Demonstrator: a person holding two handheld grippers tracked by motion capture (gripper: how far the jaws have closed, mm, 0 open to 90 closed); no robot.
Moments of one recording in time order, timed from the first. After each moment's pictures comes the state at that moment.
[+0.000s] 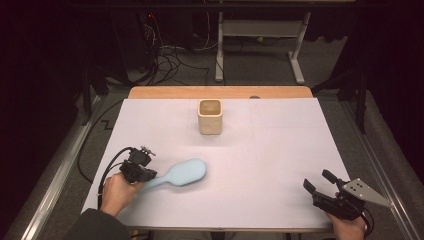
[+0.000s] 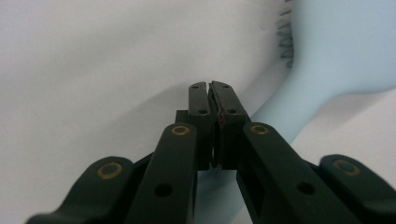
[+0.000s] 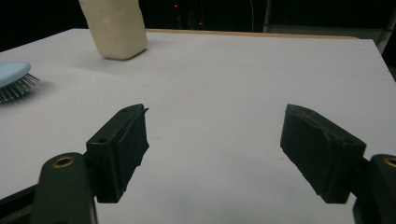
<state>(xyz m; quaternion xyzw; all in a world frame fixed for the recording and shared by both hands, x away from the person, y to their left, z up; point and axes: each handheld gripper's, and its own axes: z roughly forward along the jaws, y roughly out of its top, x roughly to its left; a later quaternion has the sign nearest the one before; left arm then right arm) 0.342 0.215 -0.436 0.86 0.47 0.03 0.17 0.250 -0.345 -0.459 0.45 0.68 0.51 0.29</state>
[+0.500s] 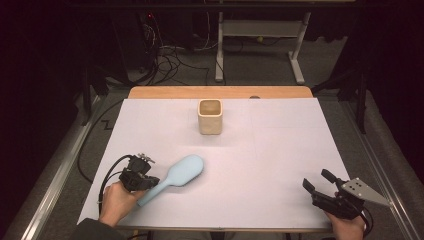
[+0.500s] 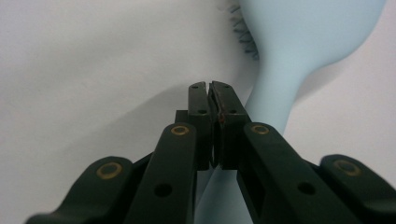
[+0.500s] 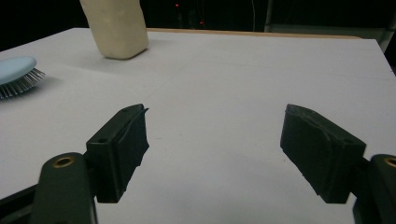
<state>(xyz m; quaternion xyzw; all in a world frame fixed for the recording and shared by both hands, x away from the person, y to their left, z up) 0.320 0.212 -0.439 0.86 0.46 0.02 0.20 0.252 -0.344 -0.459 0.45 0.68 0.51 0.29</state>
